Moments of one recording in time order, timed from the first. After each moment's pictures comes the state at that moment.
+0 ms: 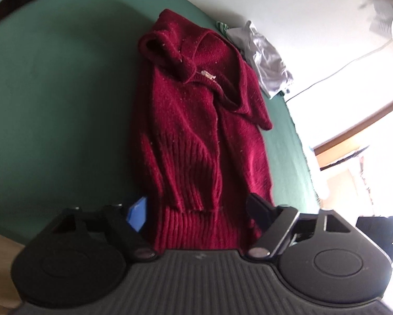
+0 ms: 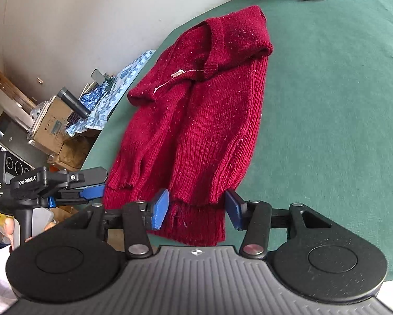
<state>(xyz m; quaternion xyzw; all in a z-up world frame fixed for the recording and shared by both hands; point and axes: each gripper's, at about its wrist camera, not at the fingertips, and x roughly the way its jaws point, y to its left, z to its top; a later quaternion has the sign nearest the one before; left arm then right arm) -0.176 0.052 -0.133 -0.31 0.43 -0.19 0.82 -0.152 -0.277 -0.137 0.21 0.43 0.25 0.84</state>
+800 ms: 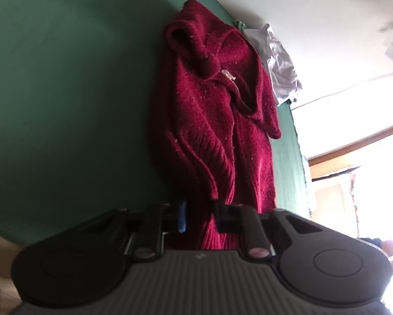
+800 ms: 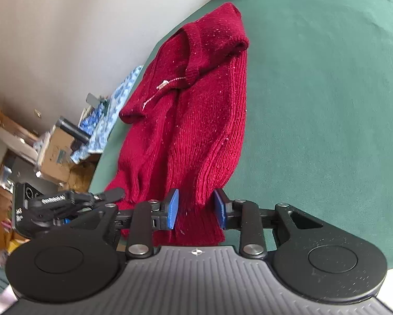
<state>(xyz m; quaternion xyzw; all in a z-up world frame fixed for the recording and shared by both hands) -0.163 0.056 -0.145 -0.33 0.46 -0.18 0.80 -0.153 -0.296 -0.152 0.31 0.43 0.21 0.82</state>
